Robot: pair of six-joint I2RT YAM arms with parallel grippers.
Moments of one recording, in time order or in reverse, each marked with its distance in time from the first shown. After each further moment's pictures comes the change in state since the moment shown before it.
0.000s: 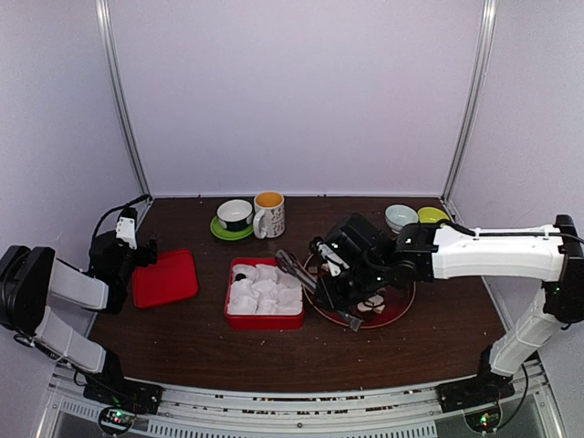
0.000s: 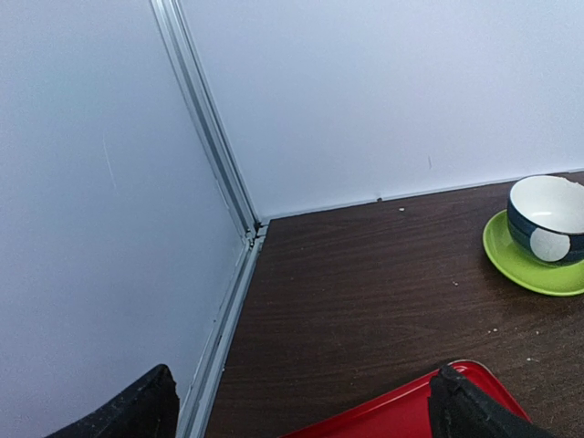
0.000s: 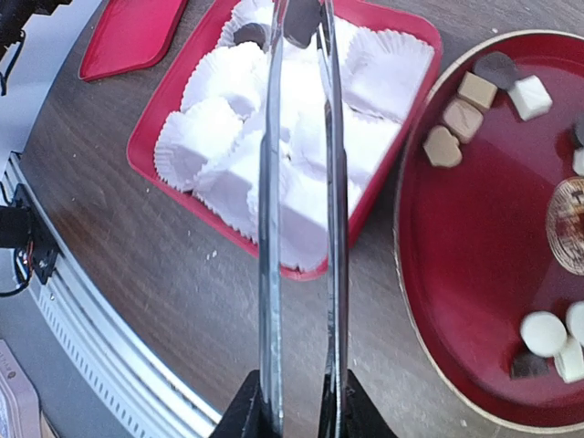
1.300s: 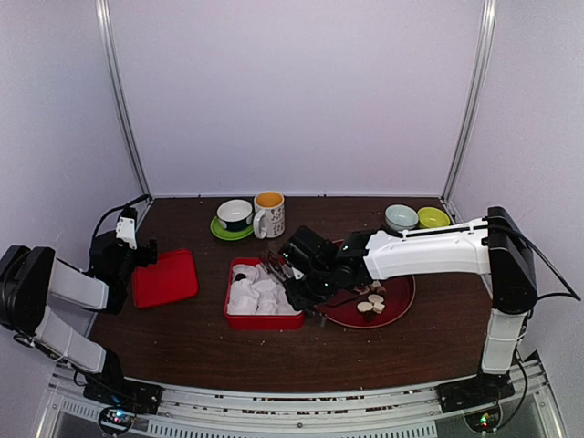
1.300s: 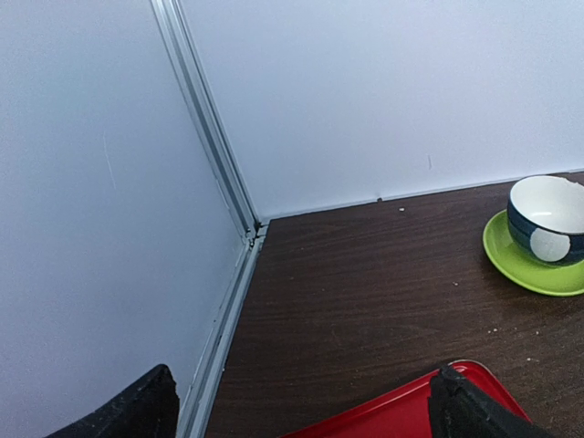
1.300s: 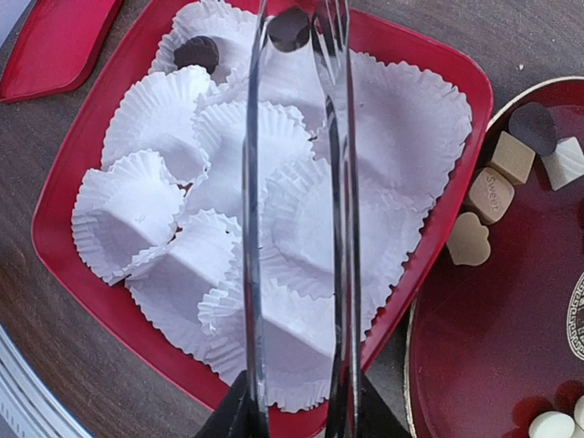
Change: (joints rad) left arm 0.000 0.000 0.000 0.000 0.000 0.000; right arm 0.001 0.375 0.235 0.055 0.133 -0.044
